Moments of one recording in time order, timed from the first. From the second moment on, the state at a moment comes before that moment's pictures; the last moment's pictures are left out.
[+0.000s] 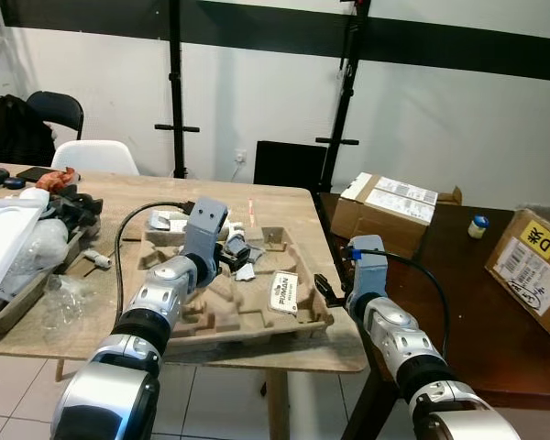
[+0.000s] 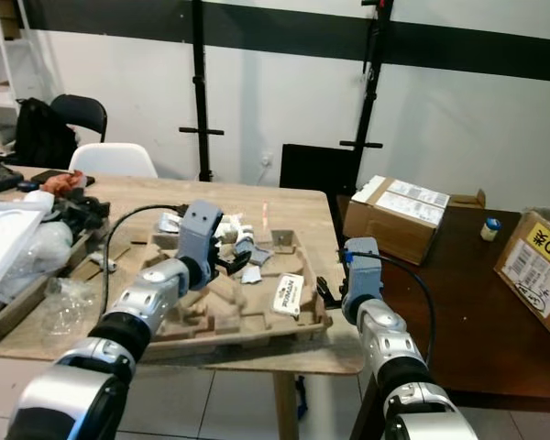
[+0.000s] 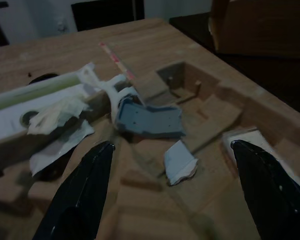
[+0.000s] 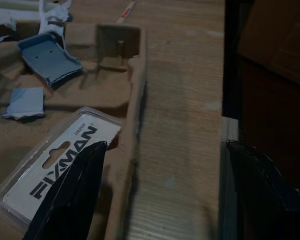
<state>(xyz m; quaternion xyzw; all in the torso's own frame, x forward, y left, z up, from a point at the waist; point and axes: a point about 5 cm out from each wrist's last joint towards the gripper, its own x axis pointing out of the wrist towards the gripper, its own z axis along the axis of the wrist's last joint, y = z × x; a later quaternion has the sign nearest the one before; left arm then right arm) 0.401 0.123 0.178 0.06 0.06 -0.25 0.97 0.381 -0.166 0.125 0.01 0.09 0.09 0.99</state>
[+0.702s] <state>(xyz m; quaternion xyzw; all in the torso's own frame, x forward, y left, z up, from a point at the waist) 0.402 0.126 0.179 0.06 0.06 -0.24 0.97 0.382 -0.170 0.128 0.01 0.09 0.09 0.99</state>
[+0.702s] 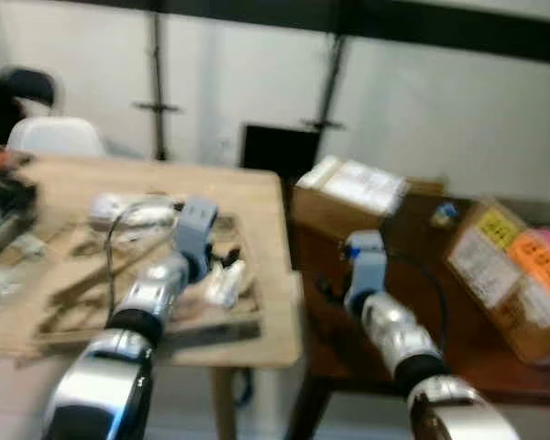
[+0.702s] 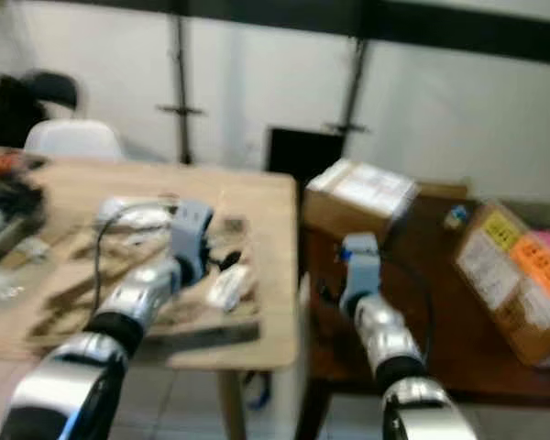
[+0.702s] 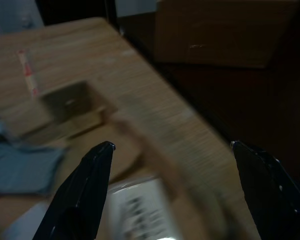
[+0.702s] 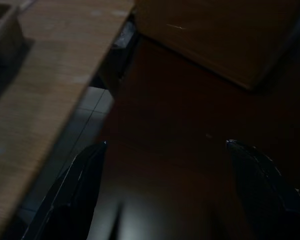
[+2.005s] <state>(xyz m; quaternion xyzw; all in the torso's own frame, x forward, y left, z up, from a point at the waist) 0.409 0.185 0.189 0.01 0.13 -0.12 0.98 0.378 -0.161 0.118 0.02 0.10 0.10 0.99</state>
